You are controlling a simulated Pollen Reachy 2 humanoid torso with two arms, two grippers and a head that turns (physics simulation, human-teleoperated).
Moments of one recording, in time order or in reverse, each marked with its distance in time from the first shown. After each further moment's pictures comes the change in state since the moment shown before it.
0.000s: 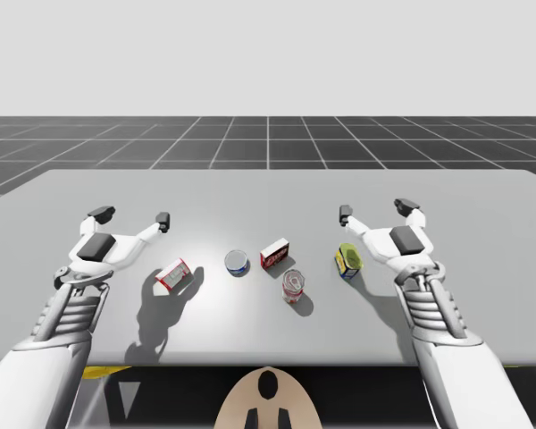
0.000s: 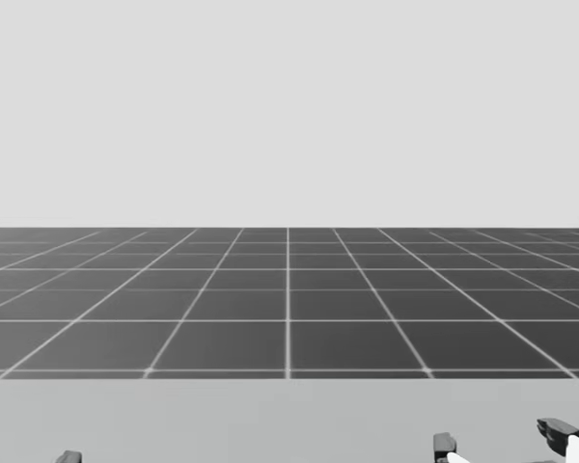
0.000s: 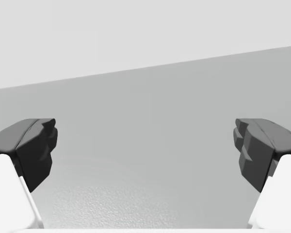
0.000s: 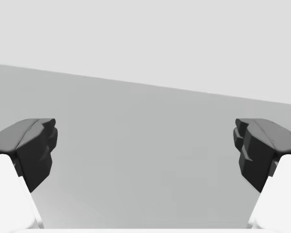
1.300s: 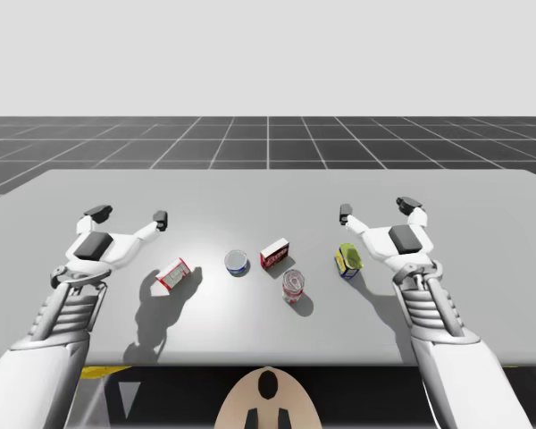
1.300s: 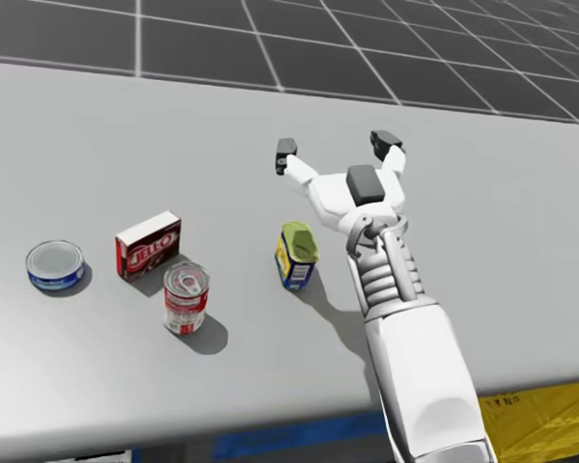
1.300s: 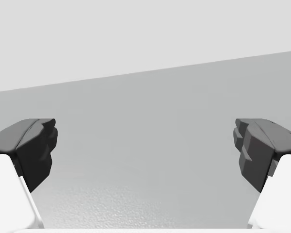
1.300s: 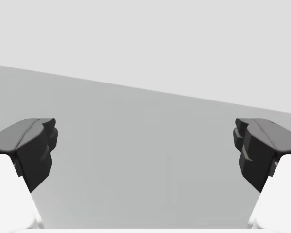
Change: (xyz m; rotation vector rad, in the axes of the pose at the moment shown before) left arm 0.002 0.003 0.000 0.012 -0.008 0.002; right arm 0.000 0.002 -0.002 -0.029 -0.009 0.047
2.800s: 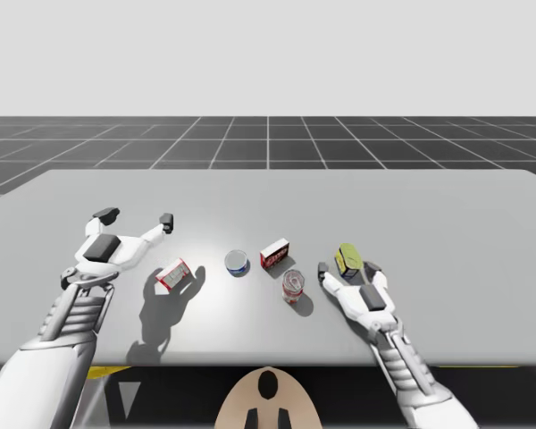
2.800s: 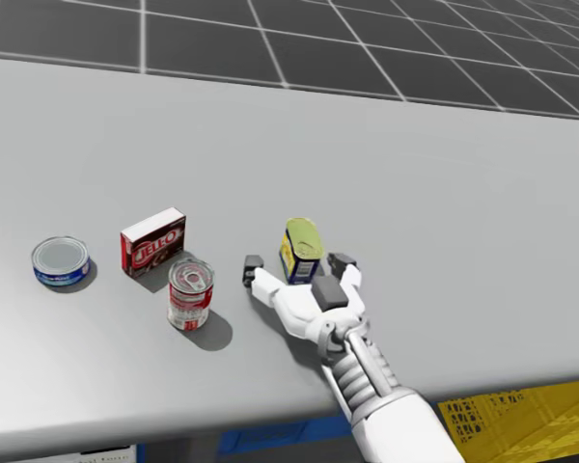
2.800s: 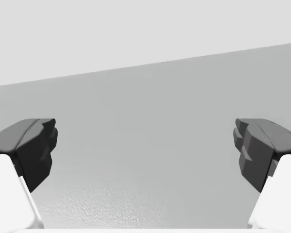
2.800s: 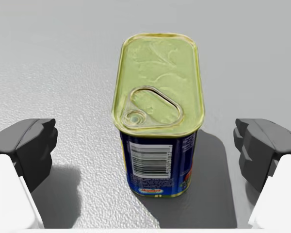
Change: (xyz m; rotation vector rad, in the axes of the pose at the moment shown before) left arm -0.005 -0.010 0.000 -0.012 0.012 -0.001; right arm -0.097 0.046 0.070 0.061 0.323 -0.206
